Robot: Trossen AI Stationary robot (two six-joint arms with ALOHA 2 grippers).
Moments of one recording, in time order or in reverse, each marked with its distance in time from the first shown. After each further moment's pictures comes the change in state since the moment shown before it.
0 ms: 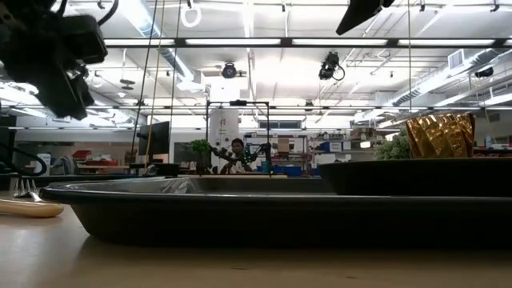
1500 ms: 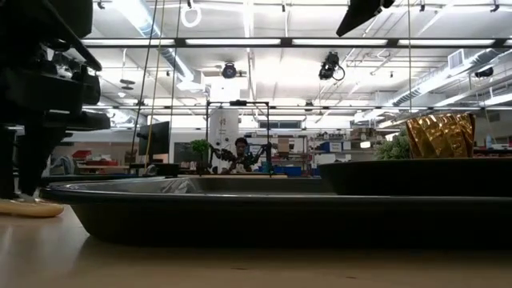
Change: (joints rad) left arm -0.189 0.794 0.284 -0.251 -0.050 0.514; right arm 0.000 0.001 0.000 -0.007 -0.016 0.015
